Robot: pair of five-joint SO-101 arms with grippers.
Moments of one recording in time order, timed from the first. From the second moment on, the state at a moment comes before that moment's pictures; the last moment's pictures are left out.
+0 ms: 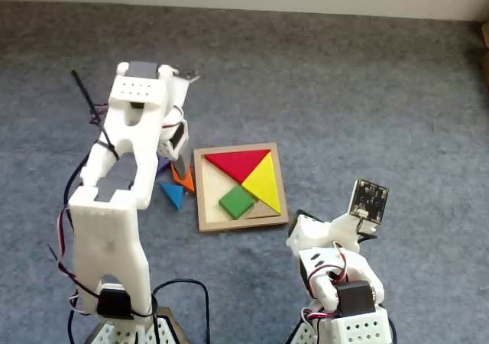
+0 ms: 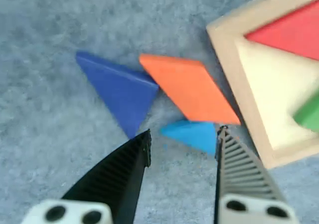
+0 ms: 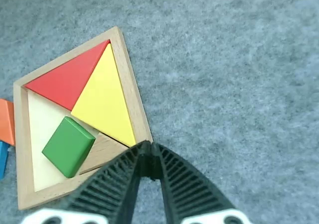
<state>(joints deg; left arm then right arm) -1.9 35.4 -22.5 97.9 -9.5 -15.4 -104.4 95.9 60.4 -25.7</state>
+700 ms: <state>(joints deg) 1.2 41.5 -22.8 92.0 -6.8 -15.4 -104.4 95.9 60.4 -25.7</state>
